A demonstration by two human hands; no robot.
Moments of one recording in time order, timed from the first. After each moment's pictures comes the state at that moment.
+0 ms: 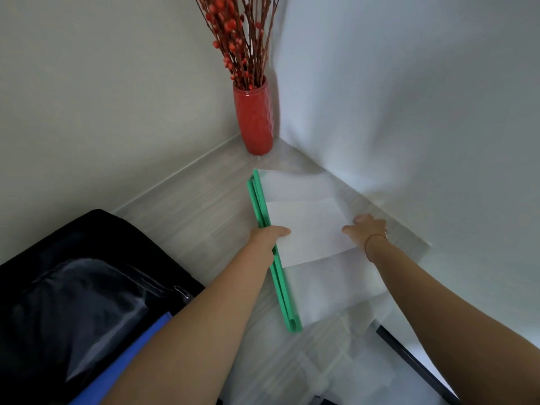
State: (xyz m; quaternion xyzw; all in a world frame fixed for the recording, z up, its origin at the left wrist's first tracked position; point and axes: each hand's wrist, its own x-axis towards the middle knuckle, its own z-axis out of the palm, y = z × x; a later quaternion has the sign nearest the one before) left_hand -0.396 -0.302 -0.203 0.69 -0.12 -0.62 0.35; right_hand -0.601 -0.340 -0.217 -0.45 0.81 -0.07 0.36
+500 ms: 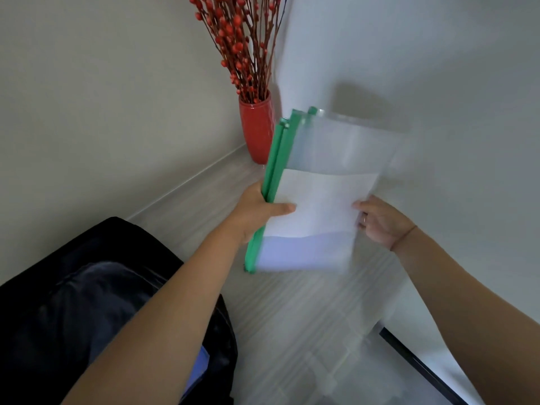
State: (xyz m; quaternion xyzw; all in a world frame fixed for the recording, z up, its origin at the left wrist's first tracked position) left_hand -0.358 -0.302 -0.105 0.55 -0.46 -0.56 0.40; right_hand -0.616 -0.337 -0.166 -0.32 0.50 -0.40 0.70
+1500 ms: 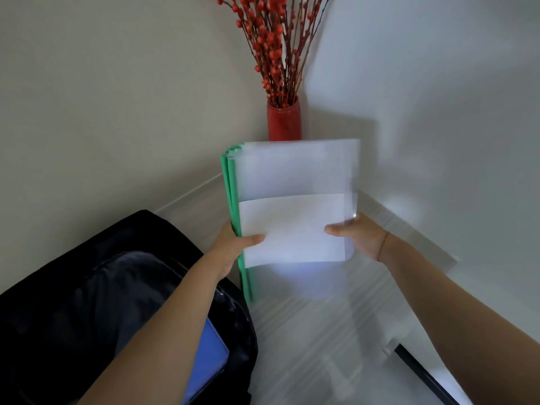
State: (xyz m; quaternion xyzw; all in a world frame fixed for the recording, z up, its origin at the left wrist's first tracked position) left_hand -0.273 -0.257 -0.166 0.60 -0.35 -0.57 0.44; right_hand -0.548 -0.328 -0.172 -0.49 0.51 -0.26 0.66
